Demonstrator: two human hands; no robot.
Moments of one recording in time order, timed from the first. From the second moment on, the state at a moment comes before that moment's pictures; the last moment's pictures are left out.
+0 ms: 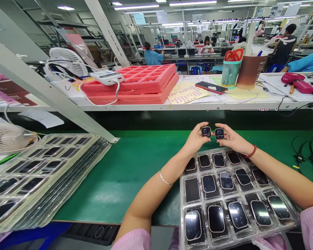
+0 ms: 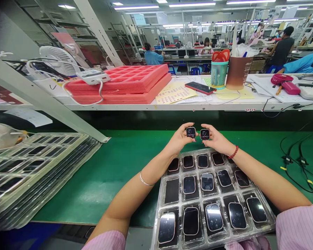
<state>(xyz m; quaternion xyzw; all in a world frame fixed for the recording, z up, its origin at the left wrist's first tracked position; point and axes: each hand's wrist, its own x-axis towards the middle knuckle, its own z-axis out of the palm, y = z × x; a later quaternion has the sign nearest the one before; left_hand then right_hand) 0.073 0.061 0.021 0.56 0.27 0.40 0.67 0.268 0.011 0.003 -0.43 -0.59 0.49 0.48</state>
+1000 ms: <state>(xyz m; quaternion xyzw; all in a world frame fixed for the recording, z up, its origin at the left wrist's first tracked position) 0.064 0.072 0.039 0.27 0.22 0.31 0.89 0.289 0.016 0.020 -0.29 -0.36 0.77 0.44</state>
